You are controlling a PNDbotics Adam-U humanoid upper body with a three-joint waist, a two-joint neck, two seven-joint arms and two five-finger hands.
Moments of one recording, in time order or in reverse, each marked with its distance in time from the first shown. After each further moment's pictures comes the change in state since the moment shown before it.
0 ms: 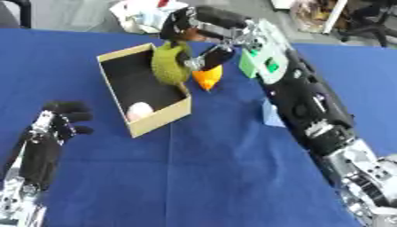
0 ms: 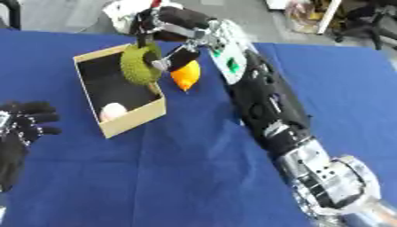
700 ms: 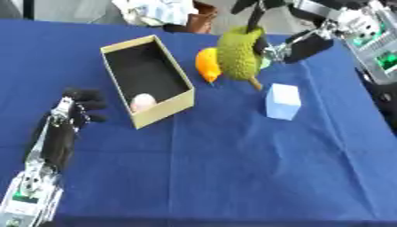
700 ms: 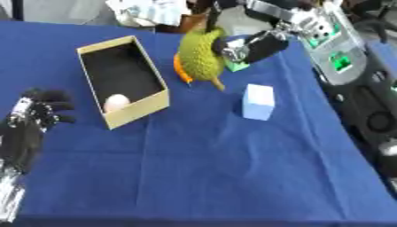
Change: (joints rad) left arm 0.035 0.019 0.032 0.001 -0.012 -0.004 0.028; right arm 0.120 -0.353 0.202 -0.408 -0.598 0.094 0.094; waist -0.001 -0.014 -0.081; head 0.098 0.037
